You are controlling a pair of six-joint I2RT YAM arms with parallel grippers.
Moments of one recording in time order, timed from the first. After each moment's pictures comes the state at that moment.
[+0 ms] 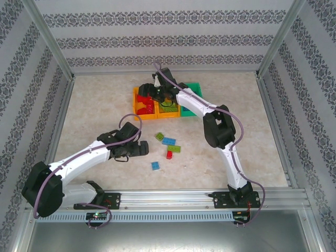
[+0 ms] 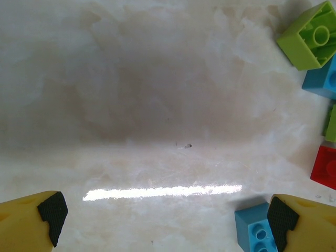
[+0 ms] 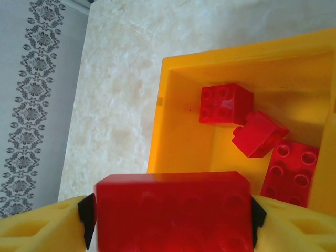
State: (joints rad) left arm -0.62 1.22 0.74 -0.71 -0.05 -0.75; right arm 0.57 2.34 2.03 -0.37 -0.41 0.74
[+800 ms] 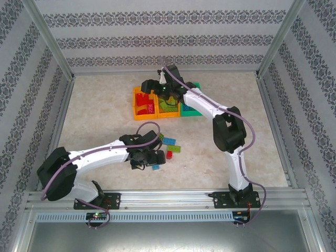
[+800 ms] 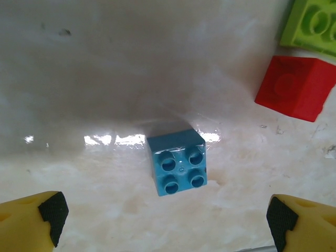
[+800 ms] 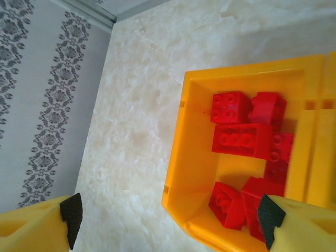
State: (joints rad) left arm -0.88 1.44 0.88 -0.75 0.07 -1.07; right arm 0.53 2.14 1.83 -0.30 -0.40 0.72
